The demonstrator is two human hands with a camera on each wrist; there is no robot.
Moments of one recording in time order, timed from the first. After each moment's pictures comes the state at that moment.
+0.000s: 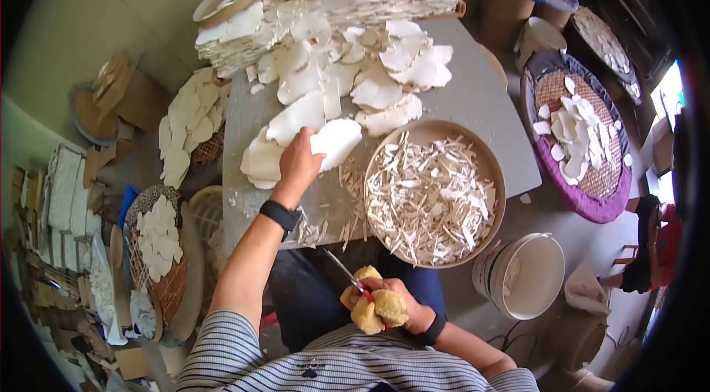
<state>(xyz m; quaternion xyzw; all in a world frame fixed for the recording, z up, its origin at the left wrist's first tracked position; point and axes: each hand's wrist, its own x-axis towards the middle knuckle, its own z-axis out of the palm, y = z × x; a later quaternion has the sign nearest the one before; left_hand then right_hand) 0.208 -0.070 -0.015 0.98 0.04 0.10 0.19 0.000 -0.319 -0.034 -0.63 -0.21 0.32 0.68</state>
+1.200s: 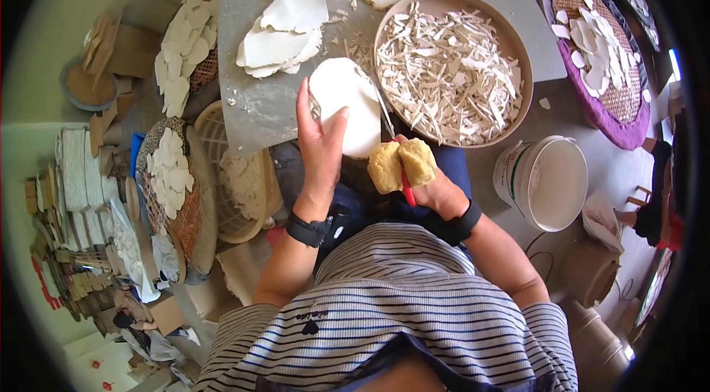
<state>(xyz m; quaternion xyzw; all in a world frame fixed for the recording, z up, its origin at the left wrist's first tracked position) 0.025 -0.140 -0.008 0.69 0.07 0.15 0.70 0.007 -0.312 -0.056 -0.77 -0.27 0.12 0.57</state>
